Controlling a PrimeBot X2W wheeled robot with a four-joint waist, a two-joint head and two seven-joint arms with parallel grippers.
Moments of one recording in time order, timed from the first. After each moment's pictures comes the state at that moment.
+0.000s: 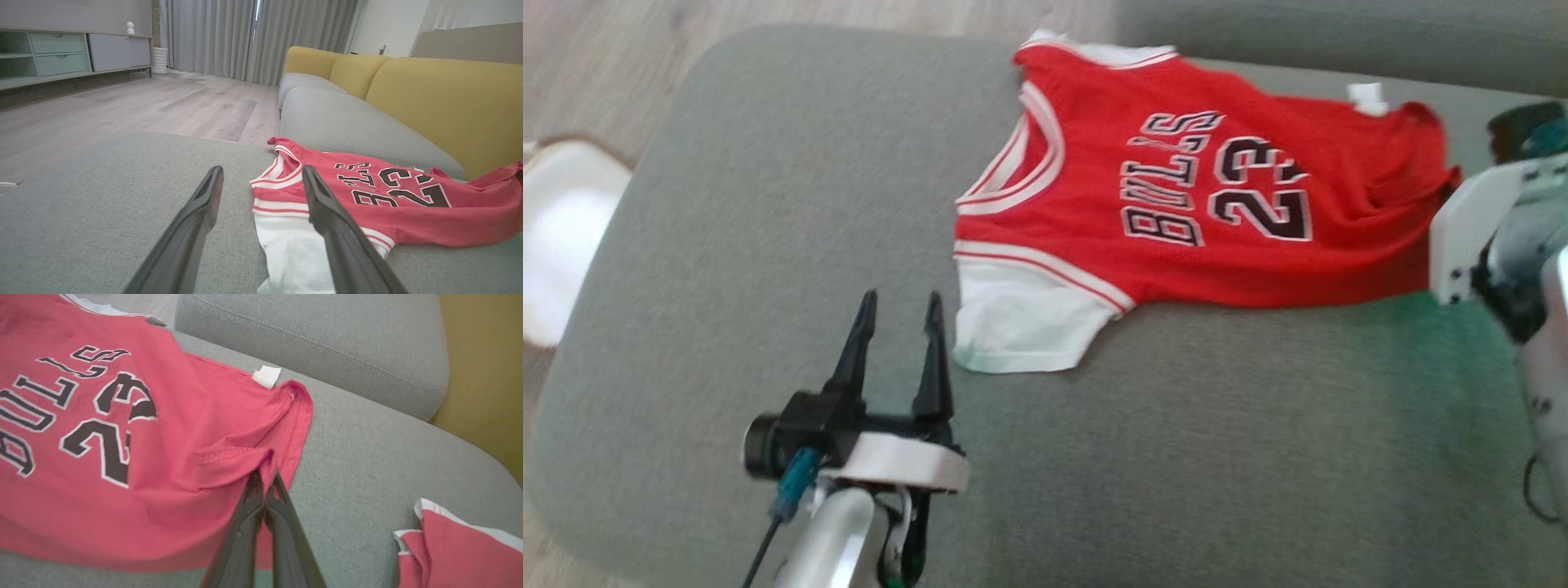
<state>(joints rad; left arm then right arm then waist) -0.19 0.05 -0.35 0.29 -0.32 0.08 -0.25 -0.63 -0.33 0.12 0.60 0.11 0.12 0.55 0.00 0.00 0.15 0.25</state>
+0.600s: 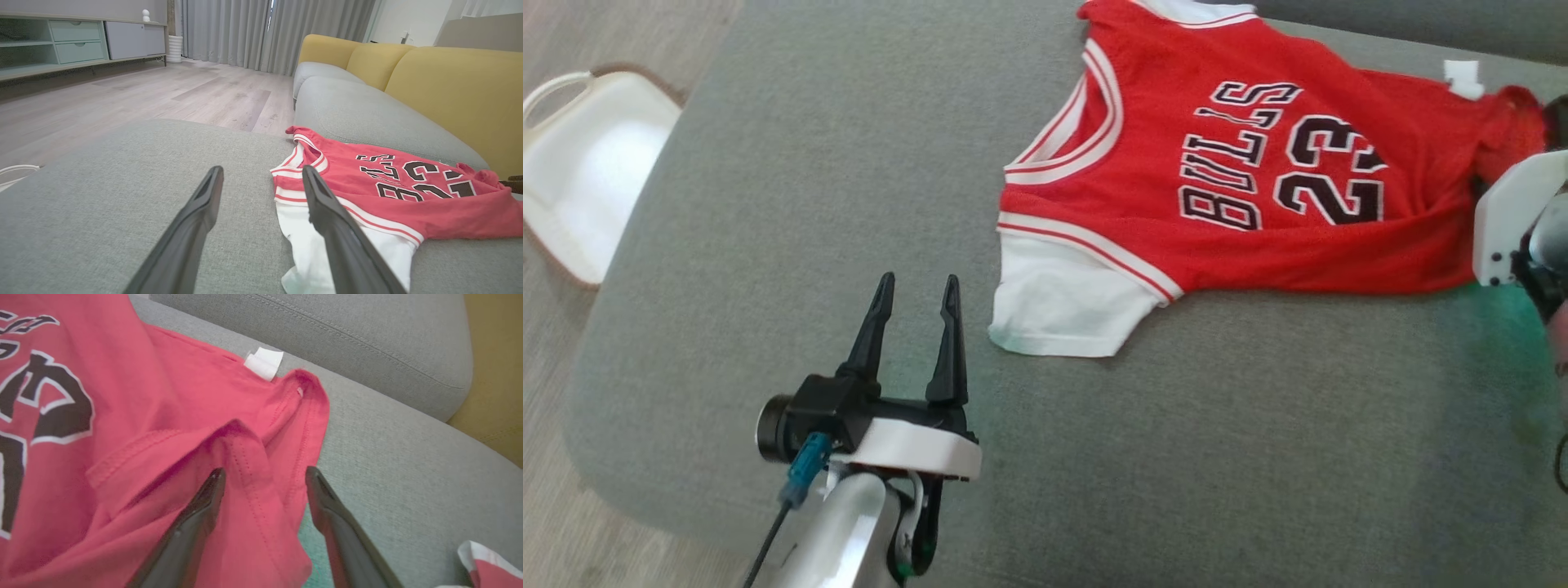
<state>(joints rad) -0.25 0.04 -0.40 0.29 -0.36 0.09 -0.25 -0.84 -0.35 0.02 1.04 -0.10 0.12 0.32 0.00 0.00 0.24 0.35</state>
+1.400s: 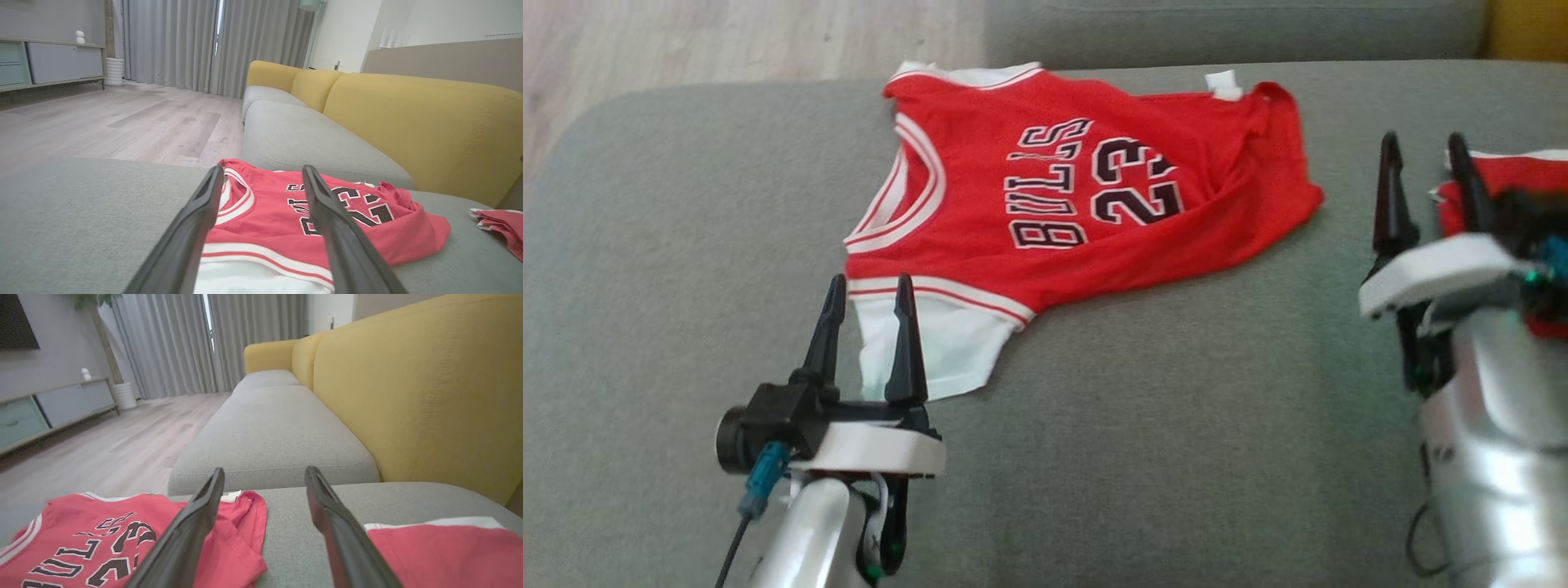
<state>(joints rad) -0.21 0.04 -0.29 0.26 -0.32 0.07 -0.25 -0.60 -0.12 -0.07 0.74 0.10 0.12 -0.23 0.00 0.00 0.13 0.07</state>
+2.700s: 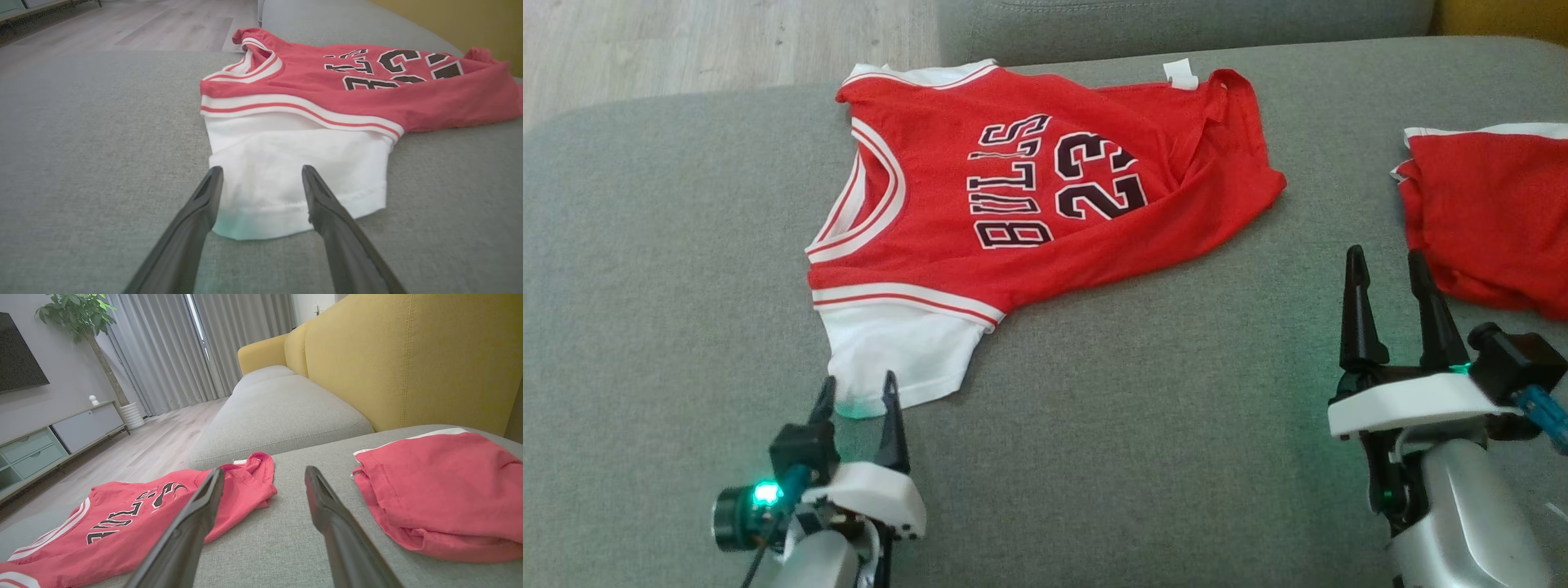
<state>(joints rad) -0.20 0.05 -0.29 0.57 -0.30 0.13 -0.18 -0.21 -0.05 -0.01 0.36 0.26 0.12 -0.25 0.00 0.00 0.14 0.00</state>
